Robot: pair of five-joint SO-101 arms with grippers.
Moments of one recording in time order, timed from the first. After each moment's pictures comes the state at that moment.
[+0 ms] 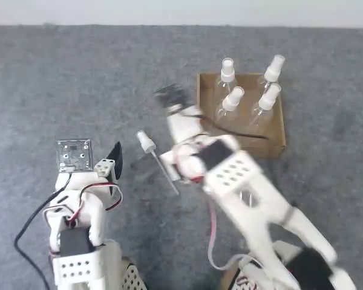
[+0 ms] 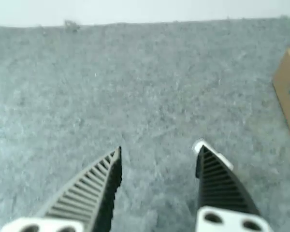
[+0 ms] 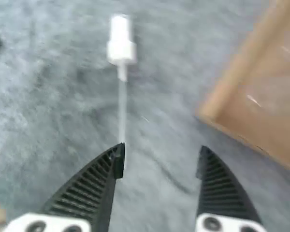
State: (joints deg) left arm -14.1 -93.4 85.8 50.1 -0.6; right arm -39.1 -21.9 28.0 65.5 -9.2
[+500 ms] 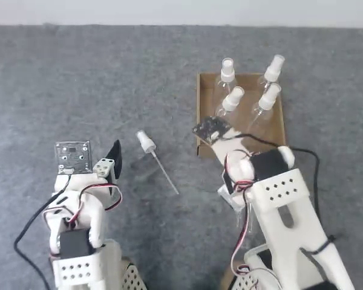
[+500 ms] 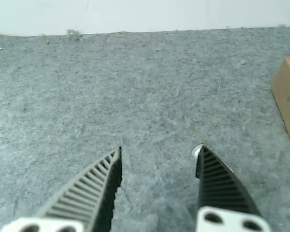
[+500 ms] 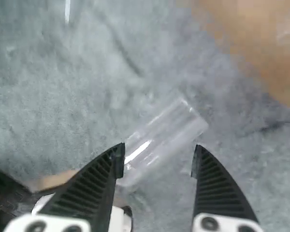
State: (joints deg) left arm -14.1 -94.5 85.8 50.1 -0.6; right arm -23.4 -36.7 37.0 90.7 22.1
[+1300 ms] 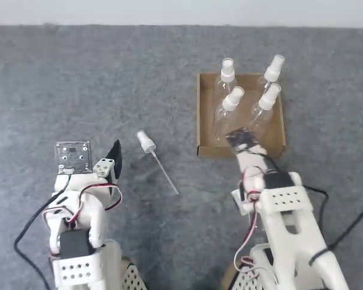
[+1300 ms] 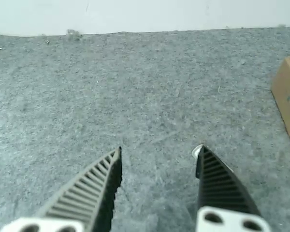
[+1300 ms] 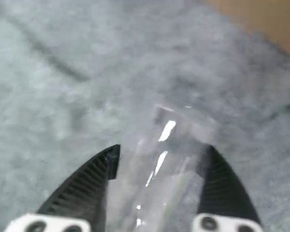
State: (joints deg) left arm -14.1 -94.5 85.8 50.1 -0.6; right arm -10.9 -37.7 64.4 62.4 16.6
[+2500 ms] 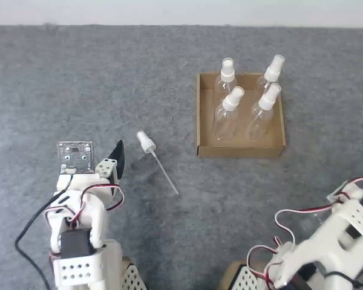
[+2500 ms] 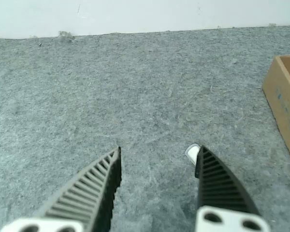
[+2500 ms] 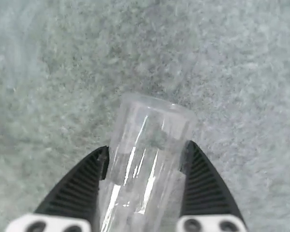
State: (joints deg) left arm -12.7 -94.5 85.8 50.1 -0.6; right arm 45.9 -37.7 59.8 51.5 -4.0
